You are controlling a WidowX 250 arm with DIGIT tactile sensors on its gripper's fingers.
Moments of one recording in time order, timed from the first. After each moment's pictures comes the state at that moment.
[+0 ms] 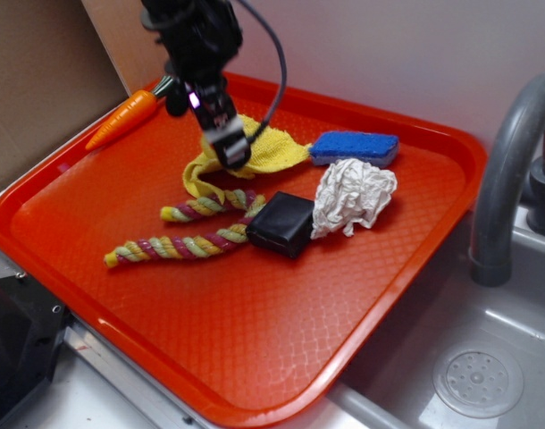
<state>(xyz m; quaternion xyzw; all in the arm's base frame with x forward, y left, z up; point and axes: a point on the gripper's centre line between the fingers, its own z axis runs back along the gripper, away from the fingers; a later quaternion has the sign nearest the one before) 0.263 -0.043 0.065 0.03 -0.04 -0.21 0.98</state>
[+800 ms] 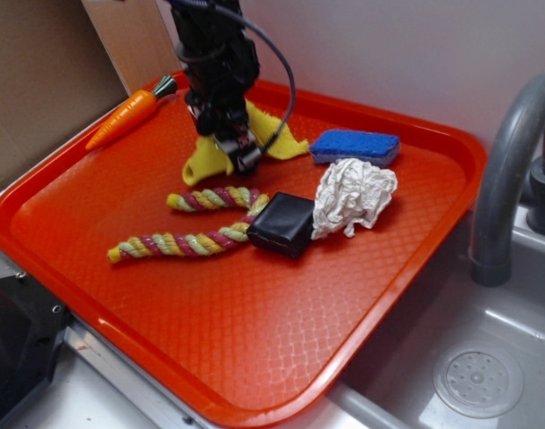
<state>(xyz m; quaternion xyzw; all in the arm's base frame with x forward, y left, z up) 0.295 -0.003 0.036 0.07 -0.01 -0.13 0.99</state>
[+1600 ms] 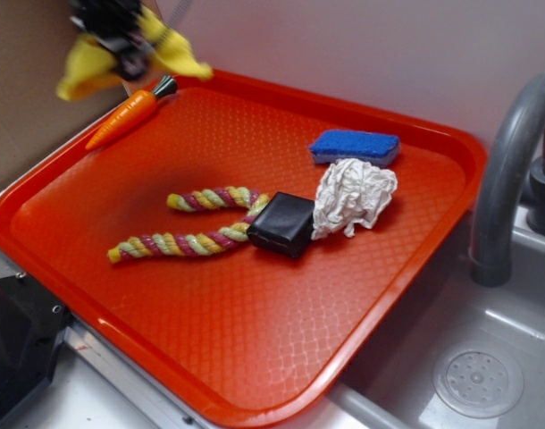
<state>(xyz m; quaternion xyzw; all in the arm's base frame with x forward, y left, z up) 0.220 0.047 0.167 0.07 0.01 0.01 1.00</state>
